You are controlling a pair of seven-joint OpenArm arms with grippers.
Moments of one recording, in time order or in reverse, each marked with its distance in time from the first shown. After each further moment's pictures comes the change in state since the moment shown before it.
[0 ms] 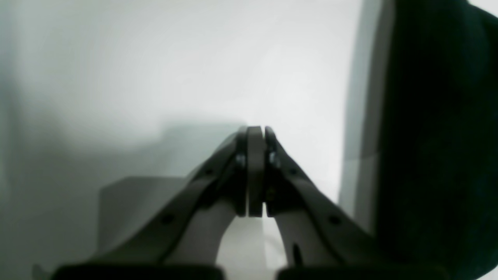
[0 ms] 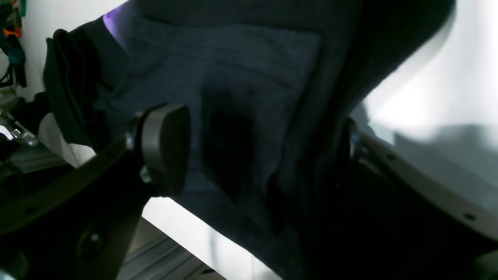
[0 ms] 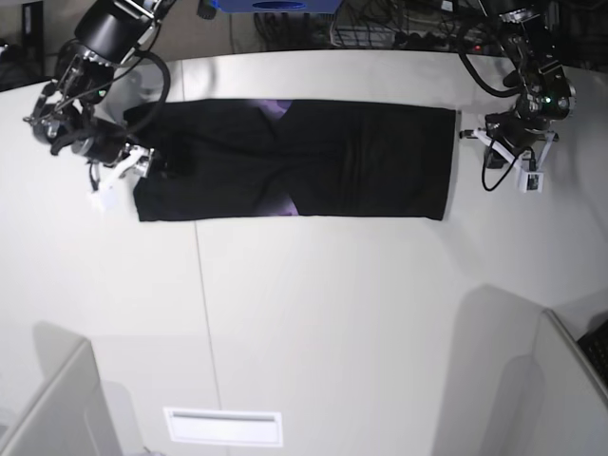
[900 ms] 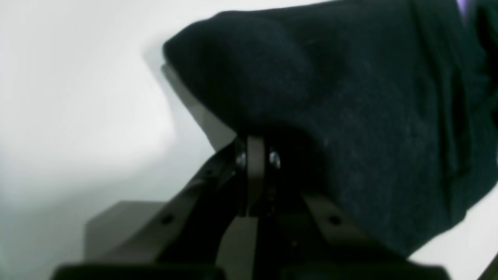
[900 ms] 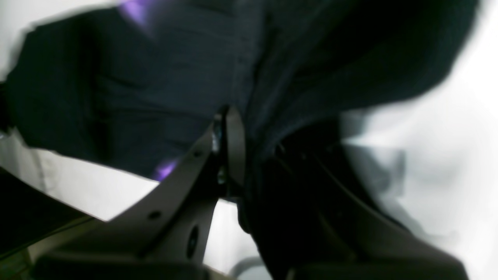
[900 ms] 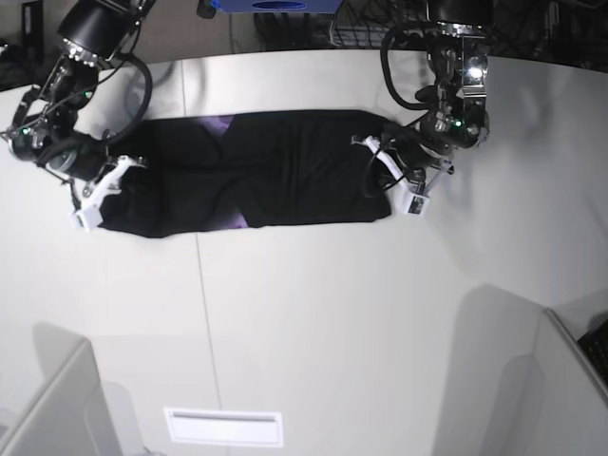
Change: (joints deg) left arm -4.7 5.5 27.2 0.4 -0.4 6.9 -0.9; right arm -1.7 3.8 -6.1 15.8 -3.5 -4.7 0.7
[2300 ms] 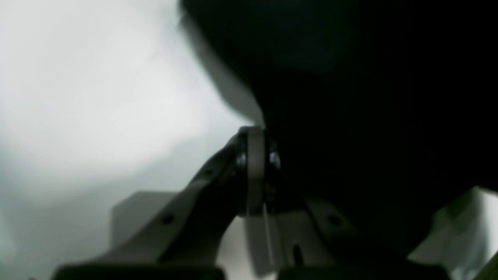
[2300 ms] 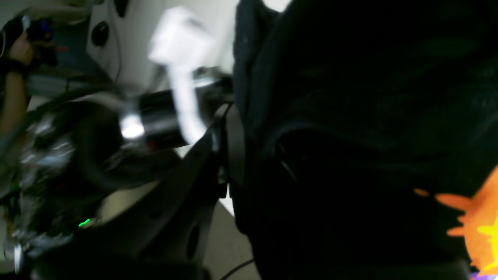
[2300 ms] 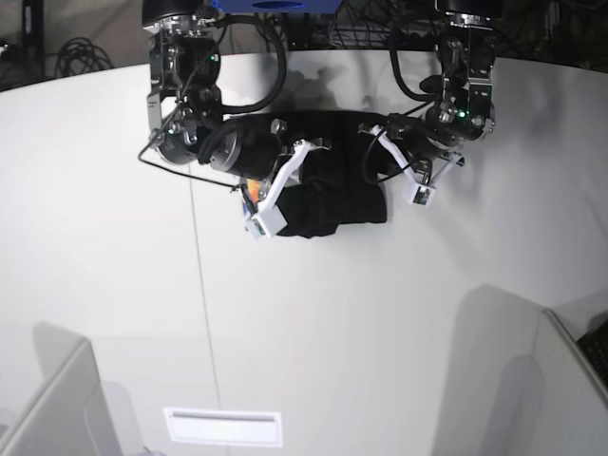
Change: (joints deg) left arm 3.0 -3.5 1.4 5.4 1.1 2.4 2.3; right arm -5.1 -12.0 -40.9 10.5 -0.7 -19.6 14.7
